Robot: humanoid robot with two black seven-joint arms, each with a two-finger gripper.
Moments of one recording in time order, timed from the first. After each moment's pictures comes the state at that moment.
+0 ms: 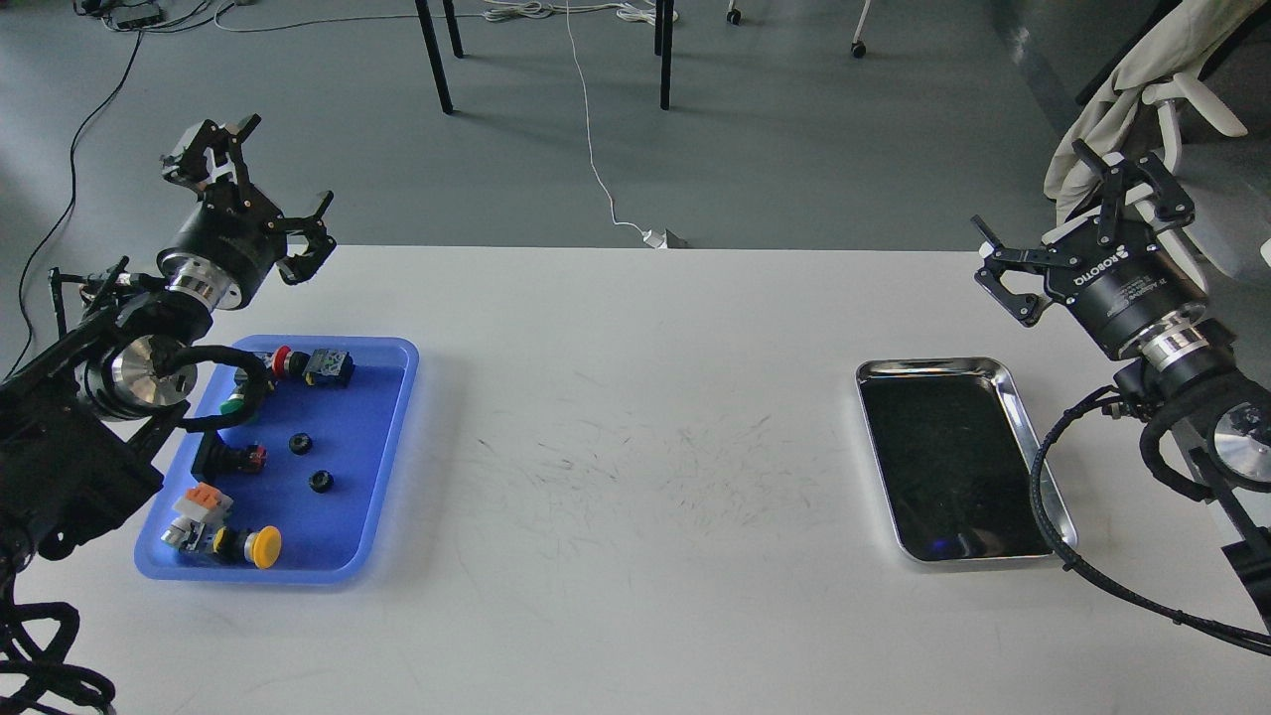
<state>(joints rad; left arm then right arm) -0.74 0.40 -0.78 -0.60 0.00 -0.38 -0.26 0.35 -0.47 1.27 1.13 0.07 0.39 -0.12</state>
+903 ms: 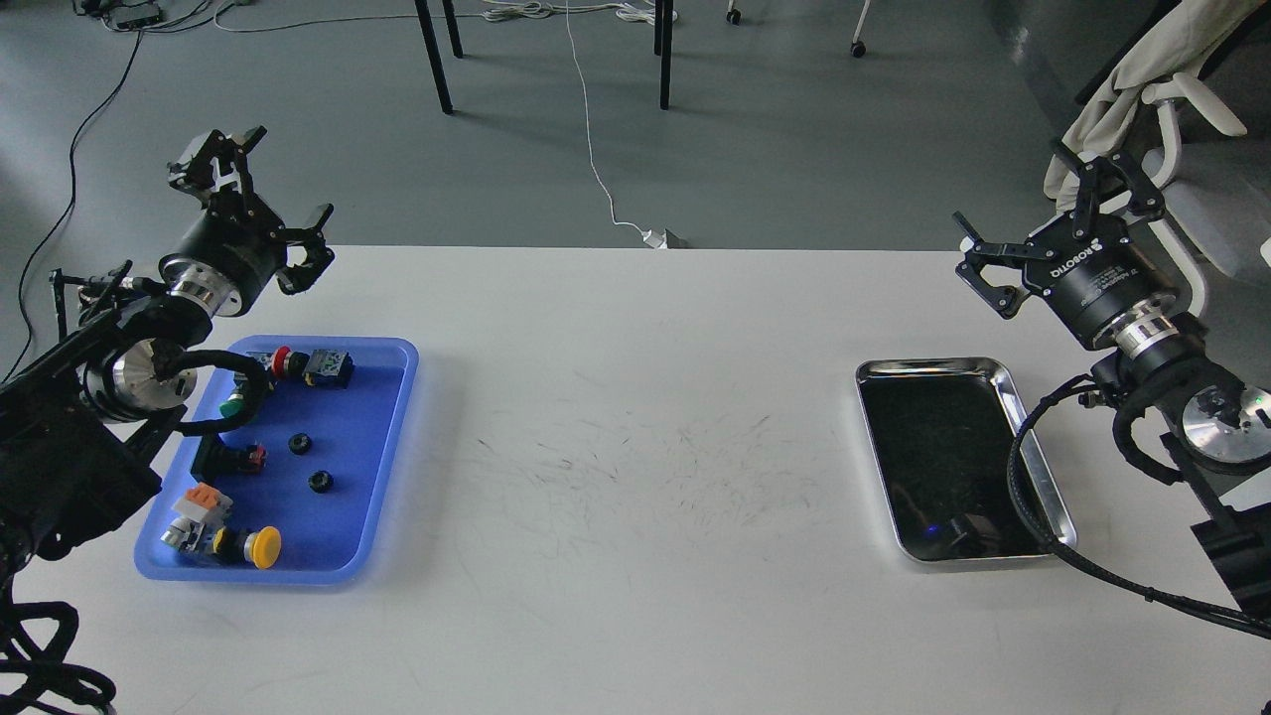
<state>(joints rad) -0.75 0.40 -0.73 -0.57 0.02 -0.38 -0.24 0.42 -0.43 1.24 1.01 0.07 0.39 -0.11</state>
